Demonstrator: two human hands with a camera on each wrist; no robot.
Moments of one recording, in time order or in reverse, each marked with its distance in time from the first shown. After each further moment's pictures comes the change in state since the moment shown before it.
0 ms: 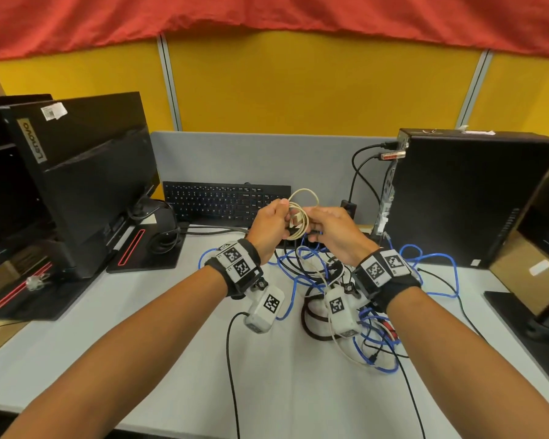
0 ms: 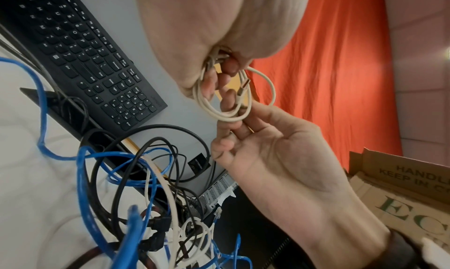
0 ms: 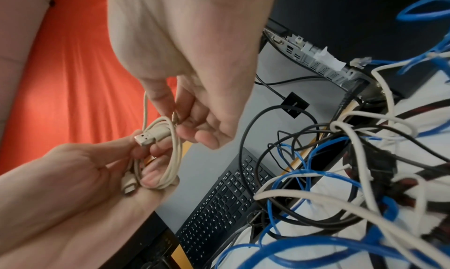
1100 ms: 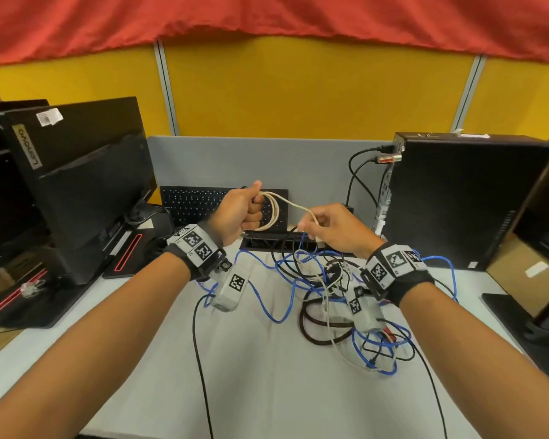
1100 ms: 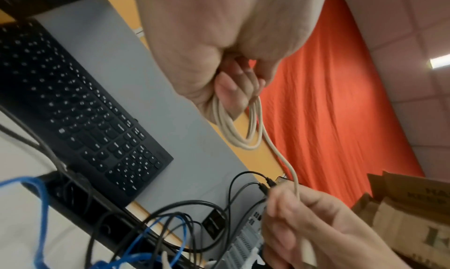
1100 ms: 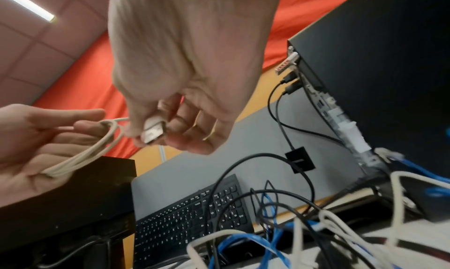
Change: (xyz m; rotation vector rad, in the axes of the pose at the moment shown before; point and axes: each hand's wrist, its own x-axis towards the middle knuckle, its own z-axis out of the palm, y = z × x) left_hand 0.013 0.042 -0.056 -0.109 -0.122 -0.127; right_hand -0.003 -0.018 -0.021 -0.648 -0.126 -0.259
